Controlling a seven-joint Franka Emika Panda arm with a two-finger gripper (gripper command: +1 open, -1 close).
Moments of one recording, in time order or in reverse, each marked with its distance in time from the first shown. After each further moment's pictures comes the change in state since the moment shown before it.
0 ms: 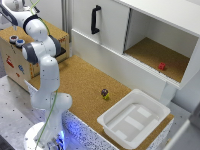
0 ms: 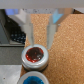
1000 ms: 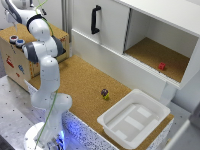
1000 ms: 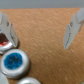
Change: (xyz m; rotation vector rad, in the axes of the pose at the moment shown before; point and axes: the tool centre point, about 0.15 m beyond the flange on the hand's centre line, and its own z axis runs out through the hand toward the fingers) arm -0.096 0.051 -0.004 0.085 -0.133 0.599
